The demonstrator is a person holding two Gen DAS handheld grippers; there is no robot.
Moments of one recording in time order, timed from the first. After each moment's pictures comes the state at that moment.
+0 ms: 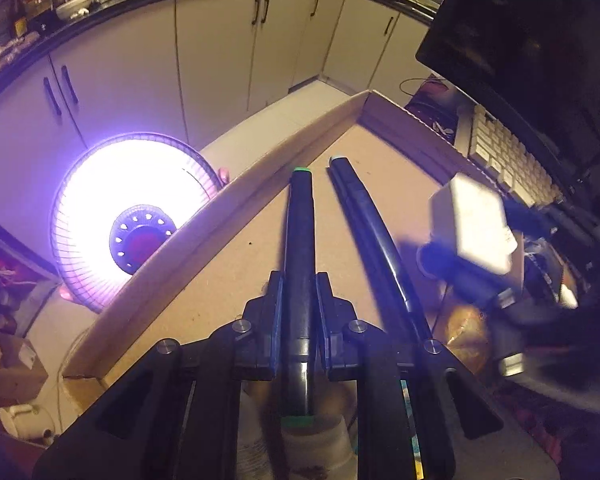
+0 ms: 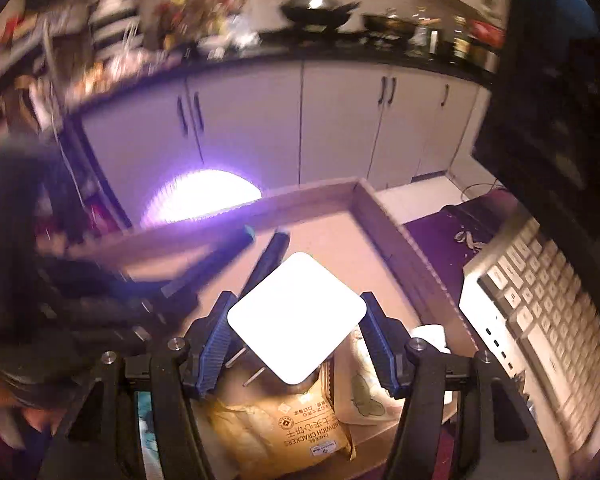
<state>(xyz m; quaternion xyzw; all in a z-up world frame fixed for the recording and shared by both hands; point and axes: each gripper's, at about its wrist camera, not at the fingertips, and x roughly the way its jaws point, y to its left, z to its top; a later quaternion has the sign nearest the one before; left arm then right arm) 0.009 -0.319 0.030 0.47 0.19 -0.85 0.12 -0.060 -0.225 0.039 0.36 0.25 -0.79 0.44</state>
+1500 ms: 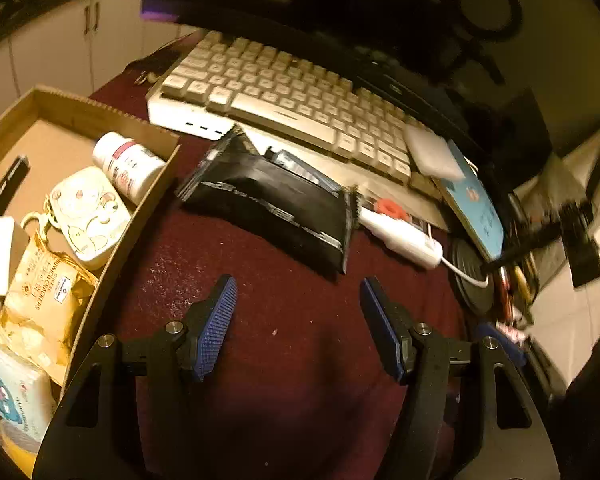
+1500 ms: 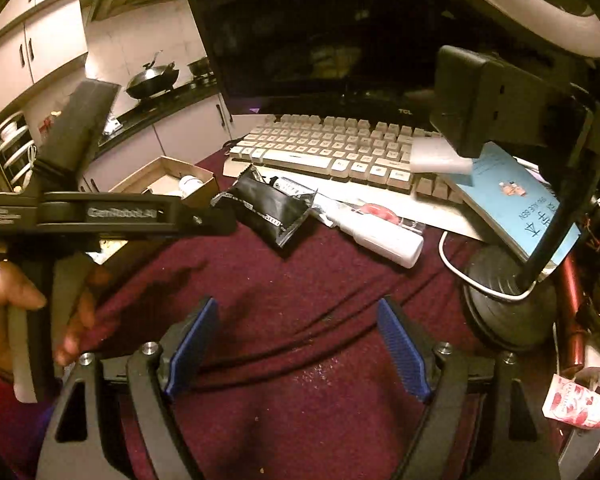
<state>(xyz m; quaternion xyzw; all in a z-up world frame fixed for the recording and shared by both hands) -0.054 -0.092 0.050 0.48 0.18 -0.86 -0.09 -0.004 0.095 0.043 0.37 0.02 -0.89 0.25</state>
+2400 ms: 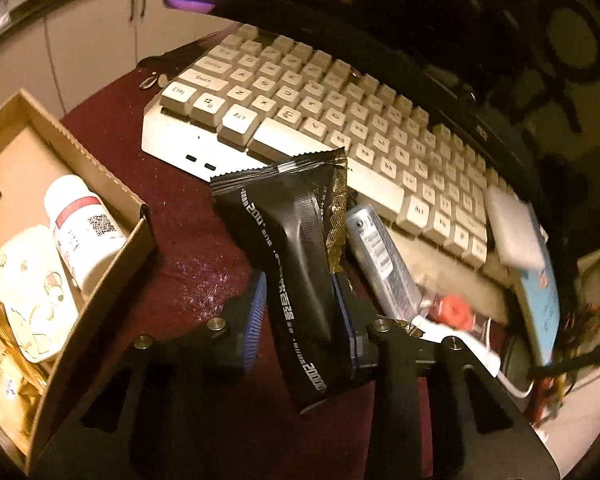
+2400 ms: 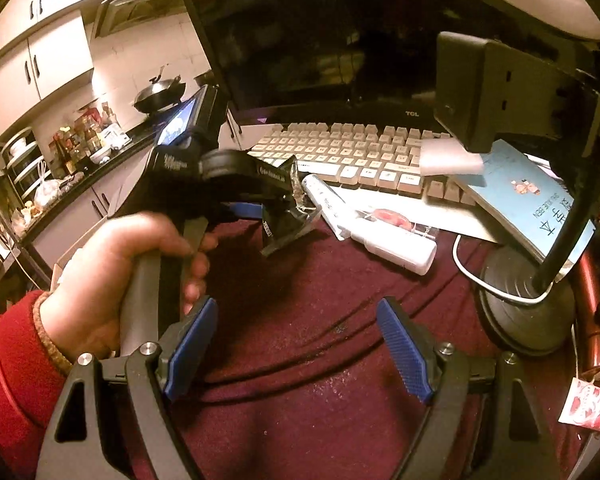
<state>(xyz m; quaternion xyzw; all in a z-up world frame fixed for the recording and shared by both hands) -0.134 -0.080 0.017 0.48 0.18 -0.86 0.01 -0.007 0.097 0.040 0.36 -0.01 -0.89 0.28</state>
